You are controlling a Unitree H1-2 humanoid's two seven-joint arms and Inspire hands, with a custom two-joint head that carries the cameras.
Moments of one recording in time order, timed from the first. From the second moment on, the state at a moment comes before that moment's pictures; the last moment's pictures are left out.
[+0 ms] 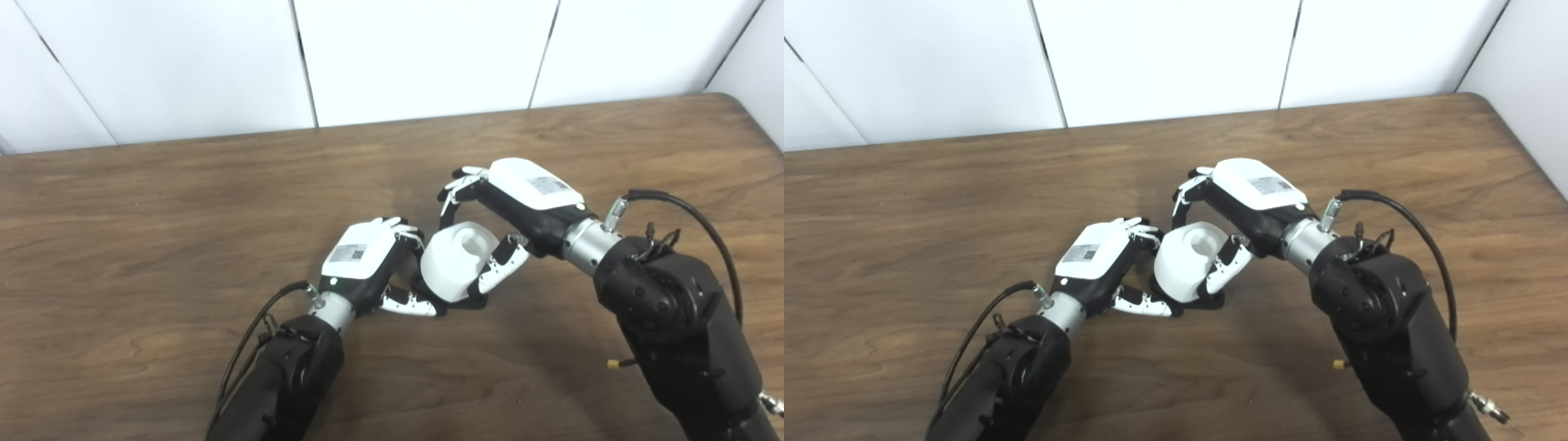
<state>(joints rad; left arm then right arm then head) -0.23 0.13 -0.56 -0.08 0.93 0.19 -0.23 -0.27 -0.35 0.21 -0.63 -0.85 0.36 0.78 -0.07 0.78</state>
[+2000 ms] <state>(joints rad) -0.23 0.13 -0.55 -0.11 0.93 0.22 -0.27 -0.45 -0.36 0.30 -0.62 -0.94 0.31 0.99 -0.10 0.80</state>
